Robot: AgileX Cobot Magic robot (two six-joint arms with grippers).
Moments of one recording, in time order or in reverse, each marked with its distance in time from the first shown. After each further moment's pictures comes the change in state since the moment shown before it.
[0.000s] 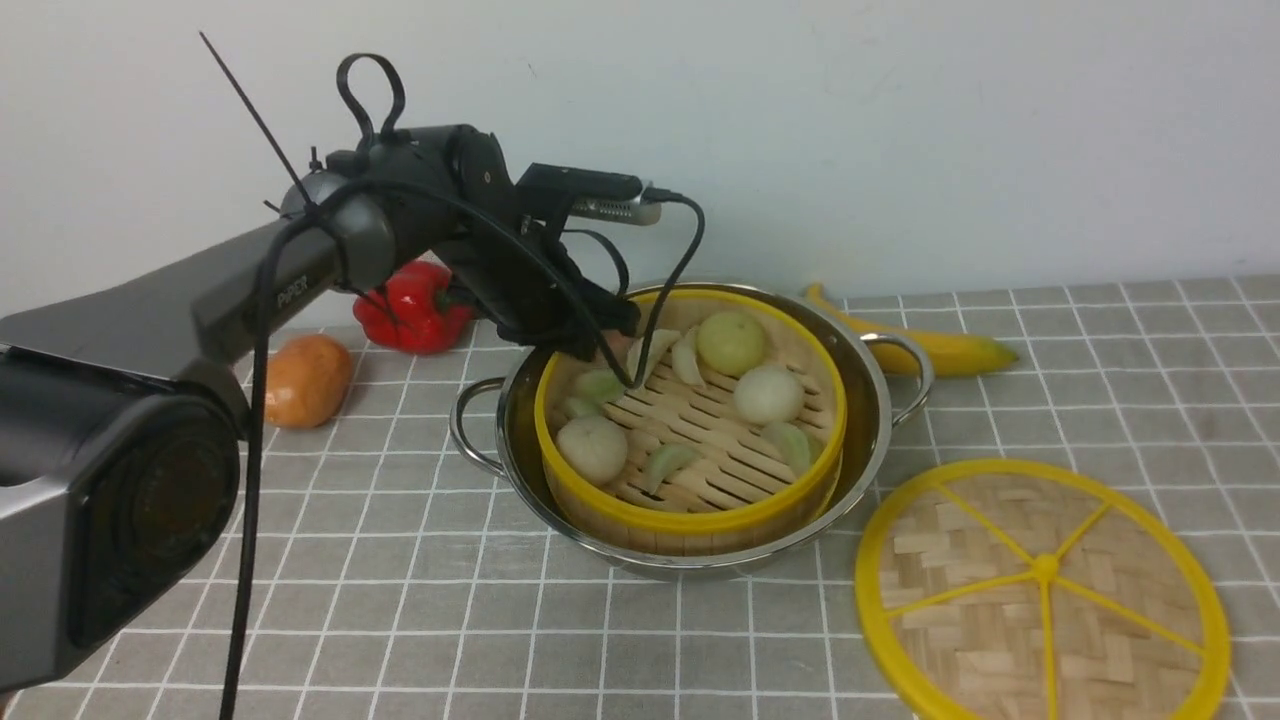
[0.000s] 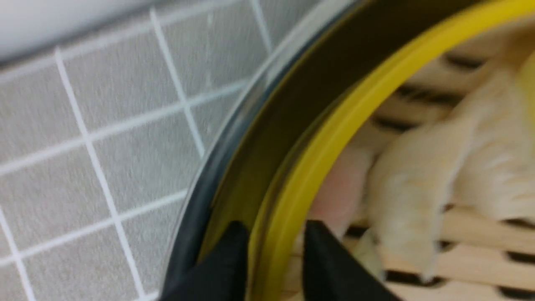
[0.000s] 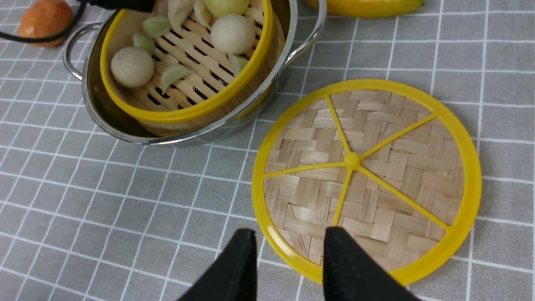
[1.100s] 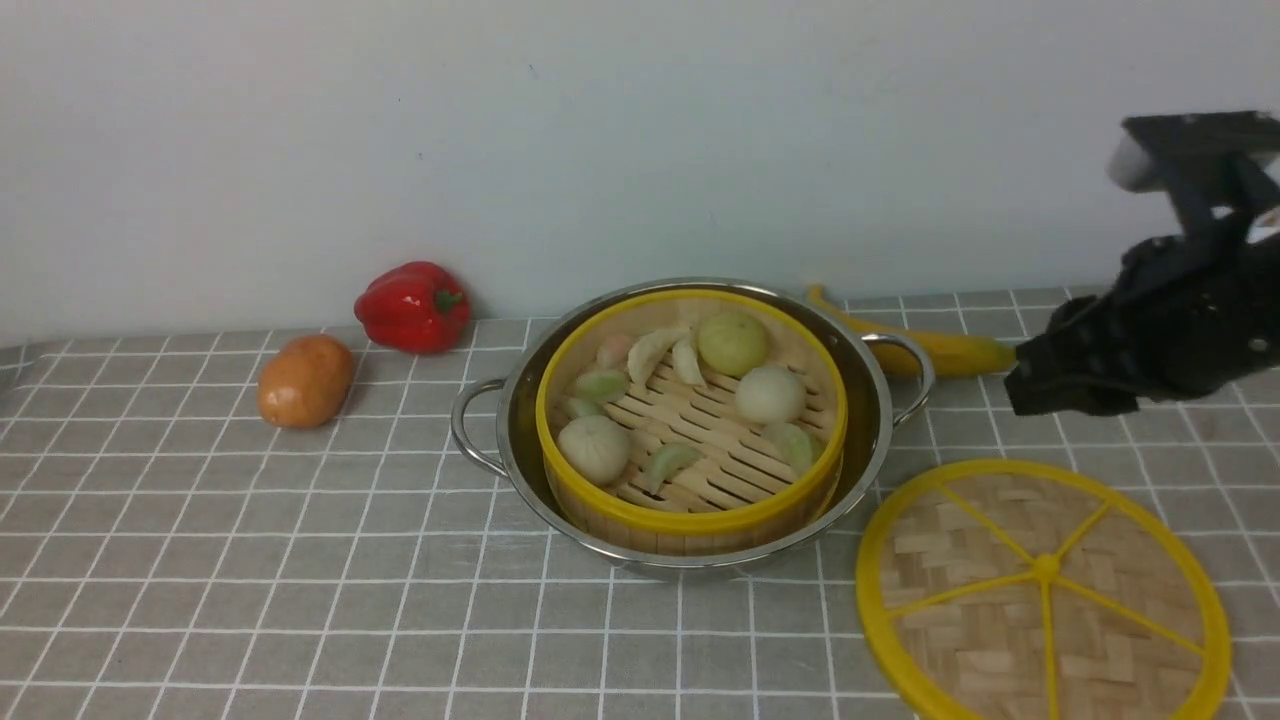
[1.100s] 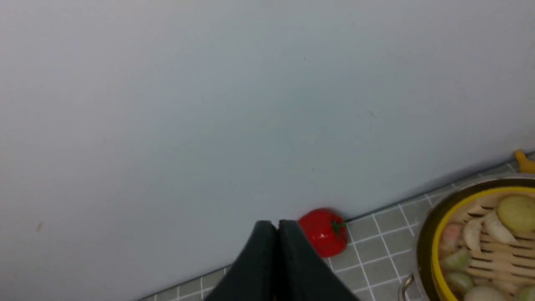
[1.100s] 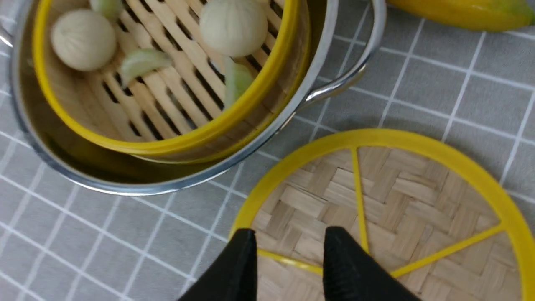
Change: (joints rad) right arm 0.145 0.802 -0.376 -0.059 -0.124 -0.154; left arm 0.066 -0.972 -0.011 0.353 0.352 0.046
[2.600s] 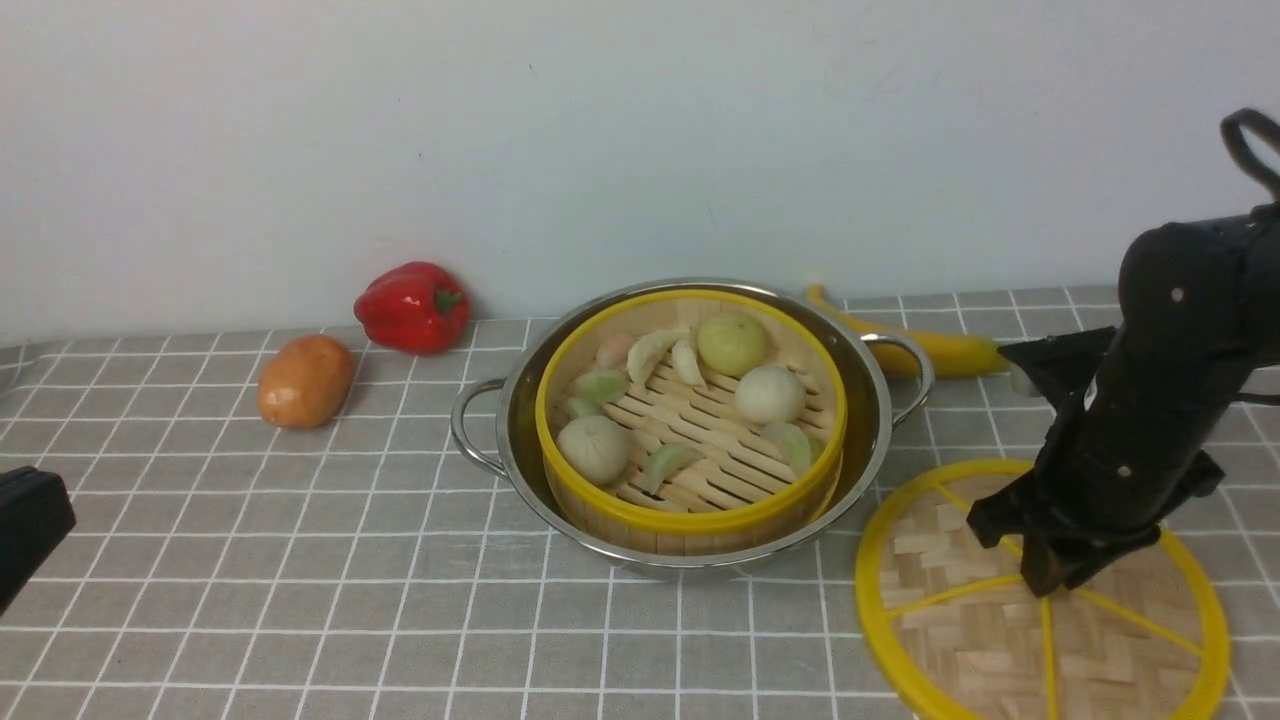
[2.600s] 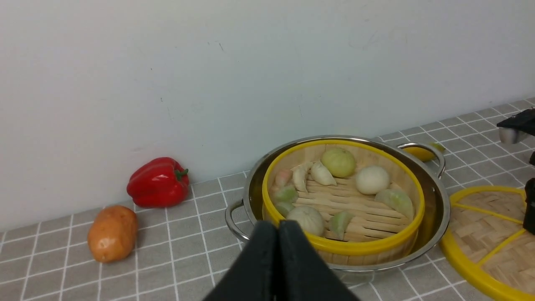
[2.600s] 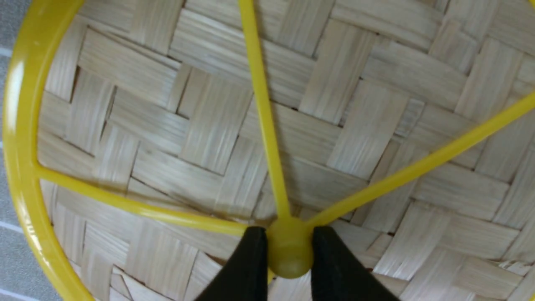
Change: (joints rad) right arm 0.023 0.355 -0.002 -0.204 0.101 0.188; left arm 0.000 -0.954 1.331 -0.410 -0.612 0.010
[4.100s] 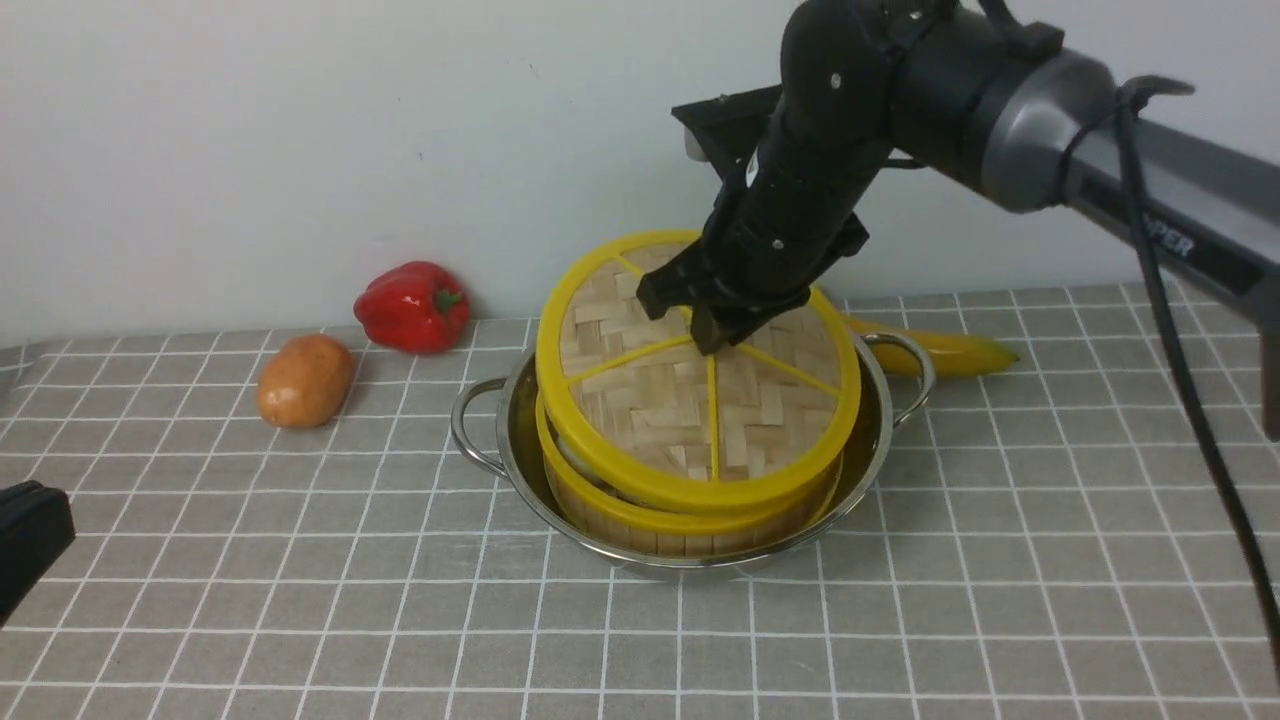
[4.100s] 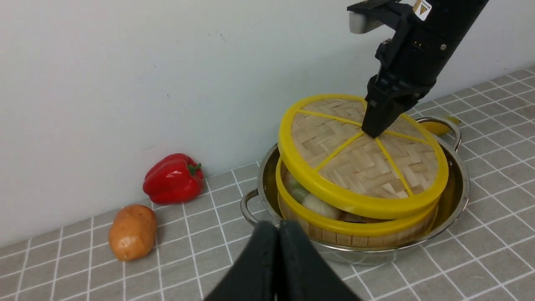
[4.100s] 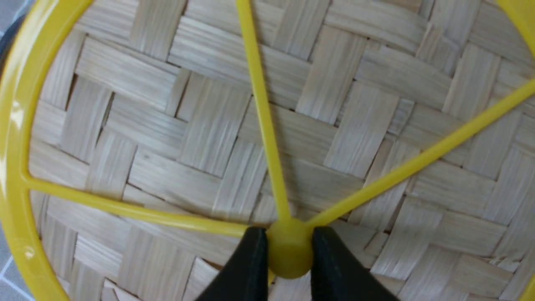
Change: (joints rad) right arm 0.292 0.356 -0.928 0.025 0.203 0.079; left arm 0.000 0.000 0.000 0.021 0.027 0.074
